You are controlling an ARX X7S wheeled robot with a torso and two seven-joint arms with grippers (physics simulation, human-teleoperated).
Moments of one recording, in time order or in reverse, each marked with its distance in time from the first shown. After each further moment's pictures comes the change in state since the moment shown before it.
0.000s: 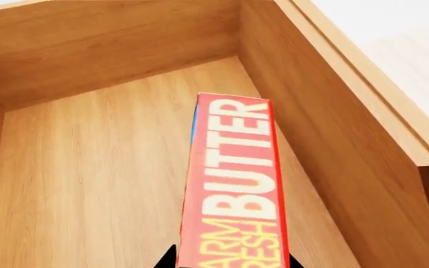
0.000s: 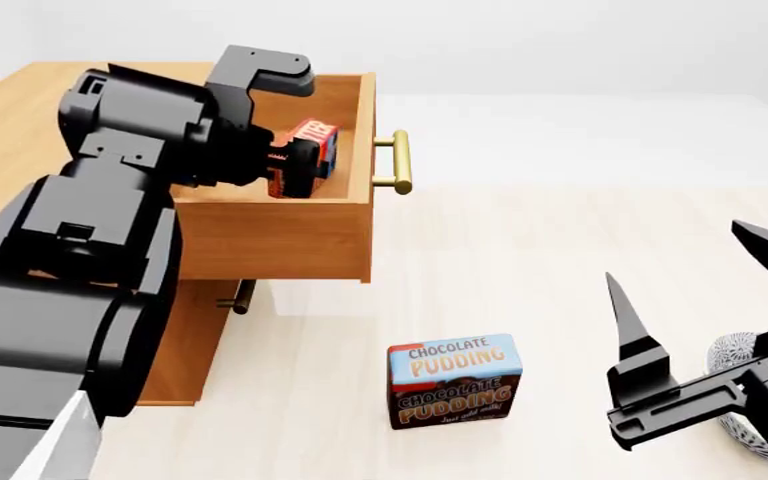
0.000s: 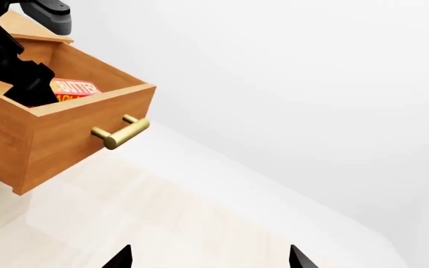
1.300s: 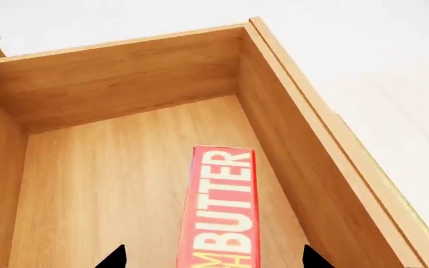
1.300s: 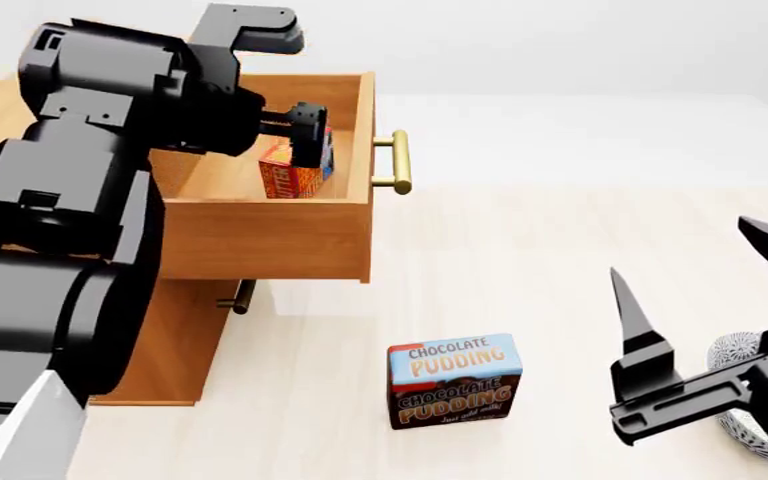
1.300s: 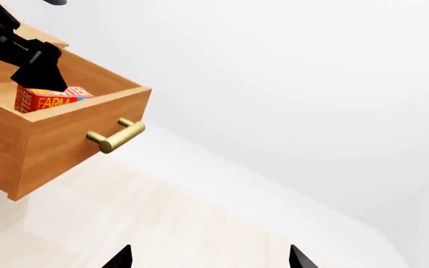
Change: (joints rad) left arm -0.082 -0.009 -0.052 -0.007 -0.026 -0.044 -0.026; right arm -0.015 0.000 0.030 0.000 0.018 -0.003 0.015
